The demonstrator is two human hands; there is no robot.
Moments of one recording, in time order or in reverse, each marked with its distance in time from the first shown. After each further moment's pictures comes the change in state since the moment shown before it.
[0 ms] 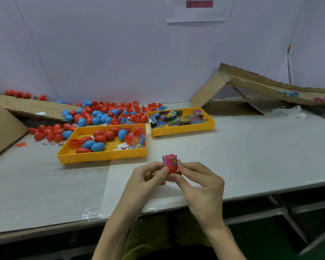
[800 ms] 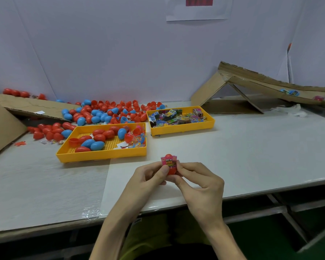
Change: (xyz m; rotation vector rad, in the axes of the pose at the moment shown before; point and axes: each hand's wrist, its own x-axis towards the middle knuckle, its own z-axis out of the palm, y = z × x) left_hand 0.000 0.002 -0.001 0.043 -0.121 0.028; right_hand -0.001 0.000 0.000 -0.045 -0.009 -0.024
